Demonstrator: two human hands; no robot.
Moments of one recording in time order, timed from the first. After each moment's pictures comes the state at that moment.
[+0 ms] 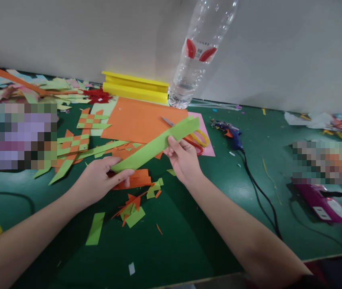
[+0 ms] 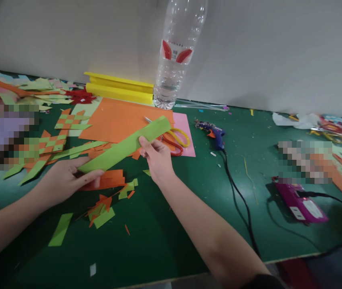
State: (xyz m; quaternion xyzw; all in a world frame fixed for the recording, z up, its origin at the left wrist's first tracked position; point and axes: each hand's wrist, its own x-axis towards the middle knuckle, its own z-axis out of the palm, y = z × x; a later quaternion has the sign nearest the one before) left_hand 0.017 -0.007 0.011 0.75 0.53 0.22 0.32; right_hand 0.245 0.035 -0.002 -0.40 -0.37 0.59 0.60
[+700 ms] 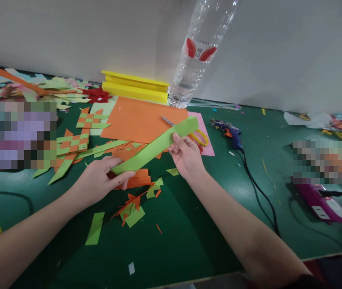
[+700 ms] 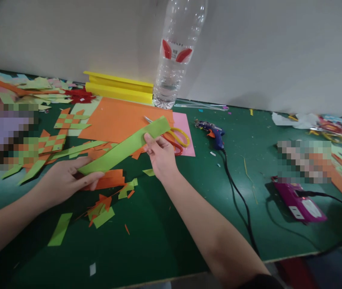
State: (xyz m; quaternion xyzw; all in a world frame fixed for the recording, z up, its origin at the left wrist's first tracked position) left_hand 0.018 -0.008 0.010 0.75 0.55 0.20 0.32; right_hand 0.252 0.042 0.000 -0.37 -0.33 0.60 0.63
